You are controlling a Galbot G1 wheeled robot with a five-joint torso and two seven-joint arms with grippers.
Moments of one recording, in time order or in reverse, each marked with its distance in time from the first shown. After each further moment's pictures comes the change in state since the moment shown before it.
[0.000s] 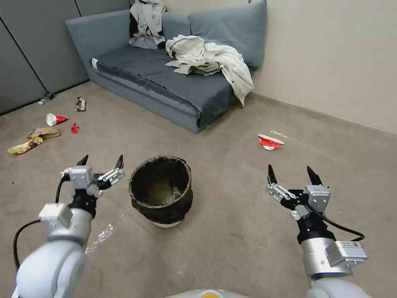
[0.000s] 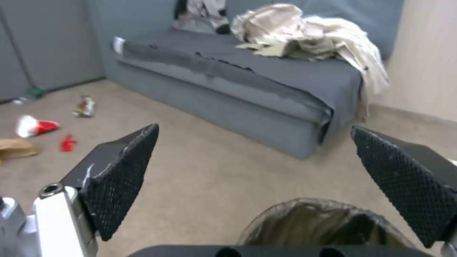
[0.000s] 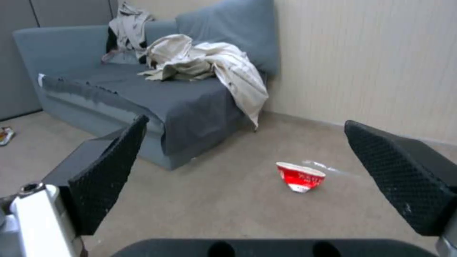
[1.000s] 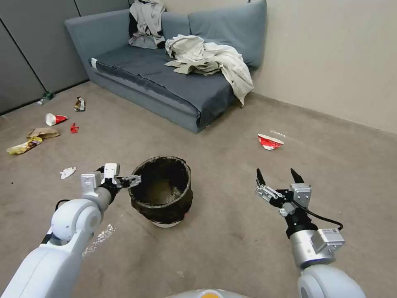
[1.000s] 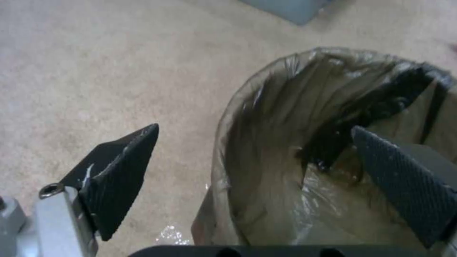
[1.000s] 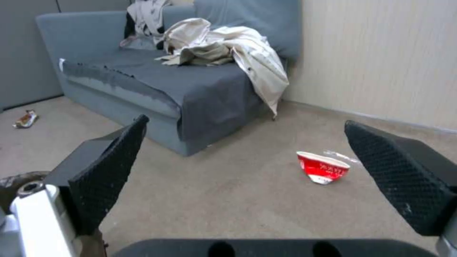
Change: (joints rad) left arm -0.228 0.116 0.182 0.304 -0.149 0.335 -0.030; right arm 0.085 -0.056 -0.019 -0.099 0.036 -0.025 -0.020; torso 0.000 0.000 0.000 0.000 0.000
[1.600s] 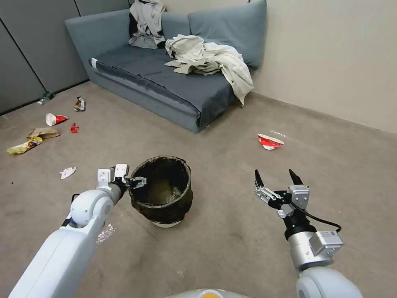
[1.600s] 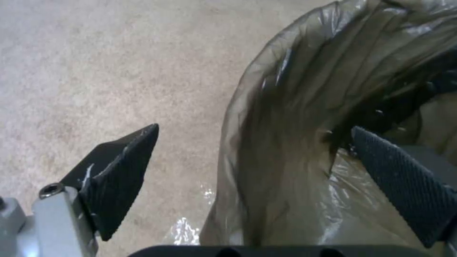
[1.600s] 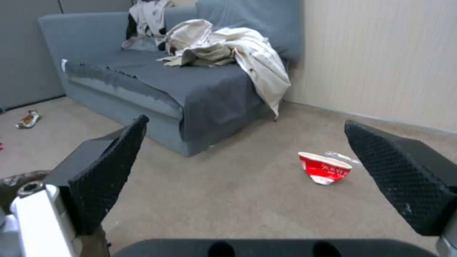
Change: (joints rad) left arm -0.161 0.016 0.145 0.188 0.032 0.025 -0.024; right arm -0.016 0.013 -0.010 0.003 -0.019 0.021 -0.004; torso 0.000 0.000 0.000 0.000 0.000
